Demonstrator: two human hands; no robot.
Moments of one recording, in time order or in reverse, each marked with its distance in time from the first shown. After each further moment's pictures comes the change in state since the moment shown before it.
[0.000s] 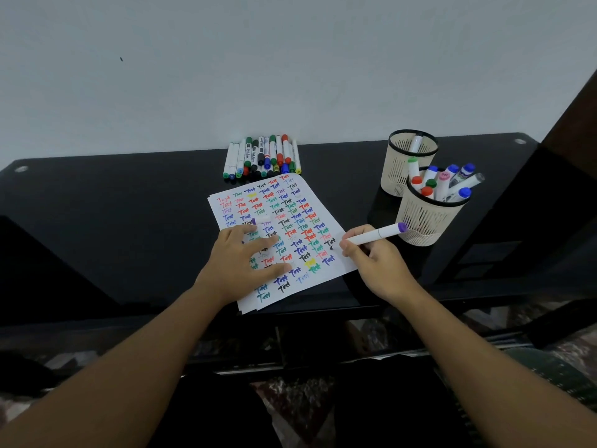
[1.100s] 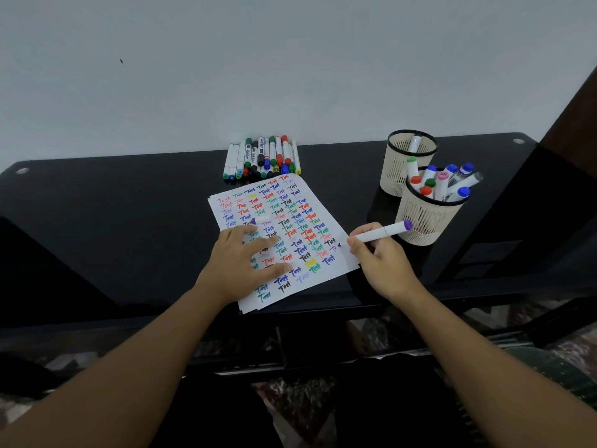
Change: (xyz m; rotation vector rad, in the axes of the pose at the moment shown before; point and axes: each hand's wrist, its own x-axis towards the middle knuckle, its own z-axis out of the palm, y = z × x) left_hand 0.000 0.000 0.000 0.014 0.001 0.011; right_hand -0.001 0.001 -0.003 0.011 0.070 -0.010
